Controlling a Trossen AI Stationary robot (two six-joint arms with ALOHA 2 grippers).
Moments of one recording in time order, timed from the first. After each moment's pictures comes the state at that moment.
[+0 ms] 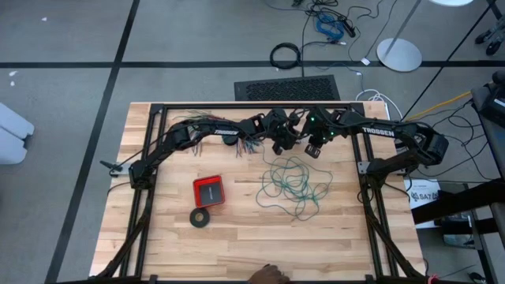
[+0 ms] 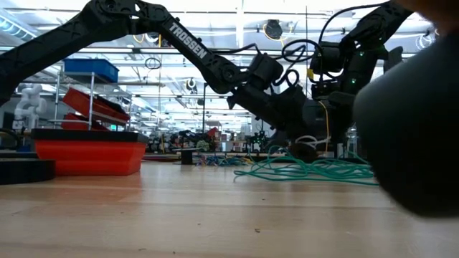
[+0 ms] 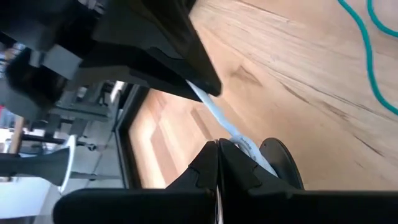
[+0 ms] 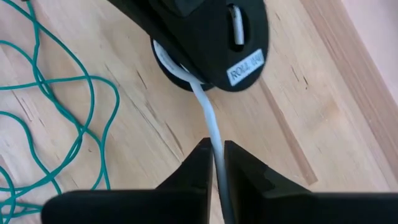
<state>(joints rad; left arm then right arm) 0.33 2.41 1.80 0.11 0.24 1.22 -0.61 1.36 0.79 -0.62 -0.03 -0.08</state>
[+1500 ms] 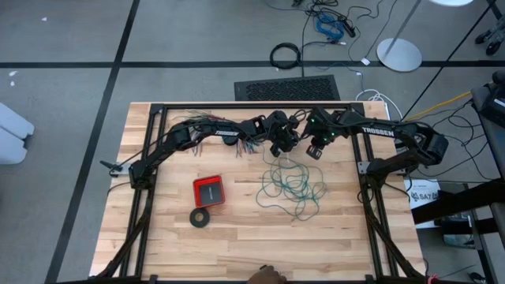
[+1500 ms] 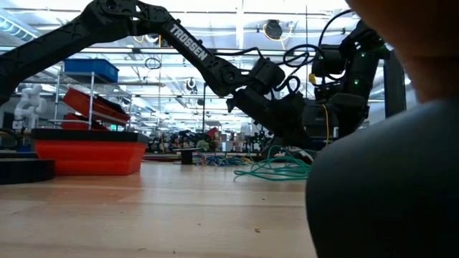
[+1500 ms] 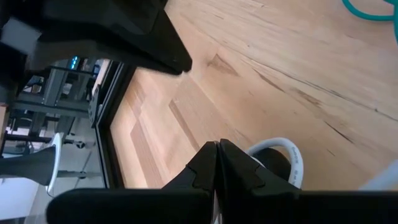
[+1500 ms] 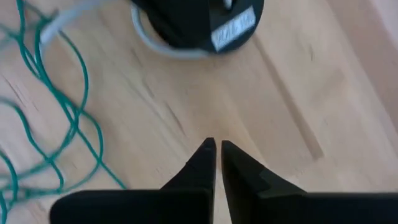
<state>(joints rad) 0.33 2.43 1.80 0.05 0.23 1.24 -0.61 1.36 0.79 -0.66 -0.03 -0.03</state>
